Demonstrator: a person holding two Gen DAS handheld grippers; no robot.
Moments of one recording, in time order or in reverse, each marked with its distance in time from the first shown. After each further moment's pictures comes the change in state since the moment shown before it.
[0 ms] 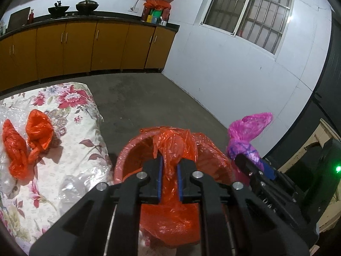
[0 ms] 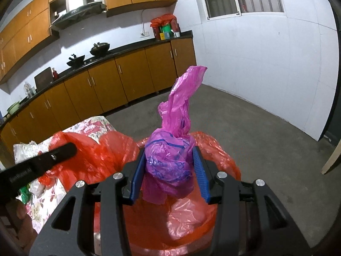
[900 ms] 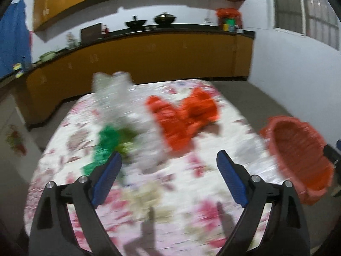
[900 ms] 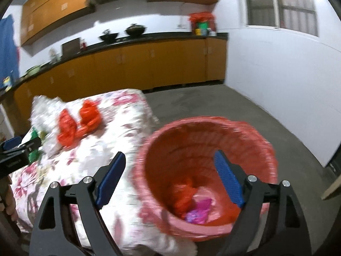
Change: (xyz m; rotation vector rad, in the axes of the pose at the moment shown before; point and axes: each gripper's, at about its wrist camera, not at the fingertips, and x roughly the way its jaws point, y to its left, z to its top) left arm -0.125 0.151 -0.077 -0.034 -0.088 0.637; right arm -0.007 0.094 -0.042 -0.231 0.050 0.114
